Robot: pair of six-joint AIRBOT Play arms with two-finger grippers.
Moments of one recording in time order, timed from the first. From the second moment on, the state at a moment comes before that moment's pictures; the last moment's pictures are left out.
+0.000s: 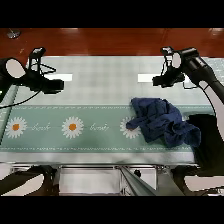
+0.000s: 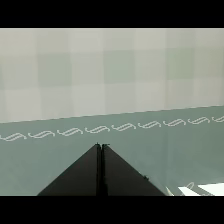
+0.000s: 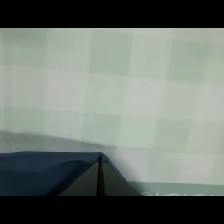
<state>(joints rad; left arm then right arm) -0.09 -1.24 1.15 1.40 -1.12 -1.58 0.20 -1.60 1.46 -1.72 1.21 1.73</state>
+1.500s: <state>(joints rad) -0.15 -1.05 0.99 1.36 -1.11 -1.56 0.19 -1.26 1.02 -1.72 1.25 1.82</state>
